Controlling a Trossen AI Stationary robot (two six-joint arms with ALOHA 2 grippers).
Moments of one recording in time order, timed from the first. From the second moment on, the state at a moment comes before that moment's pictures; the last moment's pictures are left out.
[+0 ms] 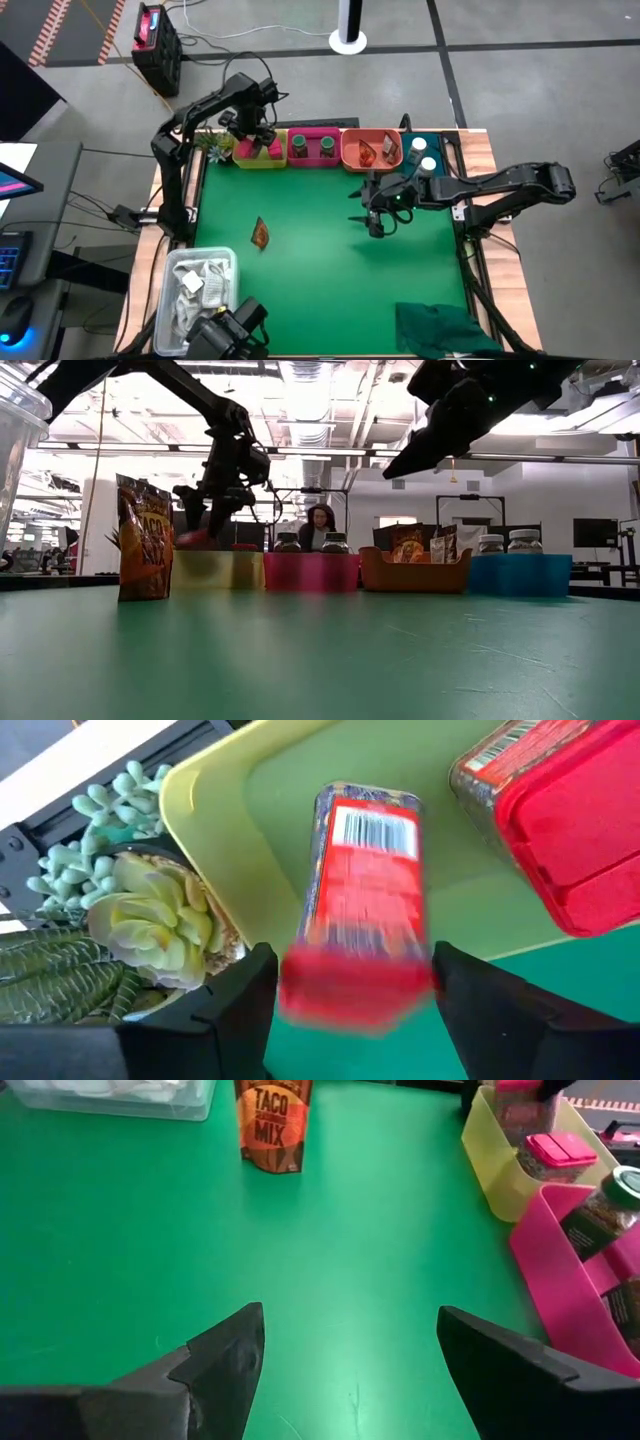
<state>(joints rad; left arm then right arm) 0.89 1.99 1.80 -1.47 -0.11 -0.27 -0.04 1.26 0.76 -0.05 0.05 -0.13</state>
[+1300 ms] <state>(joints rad) 0.21 1.60 1.62 -1.48 -0.09 -0.52 -0.10 1.26 0.76 -0.16 0.06 -0.09</state>
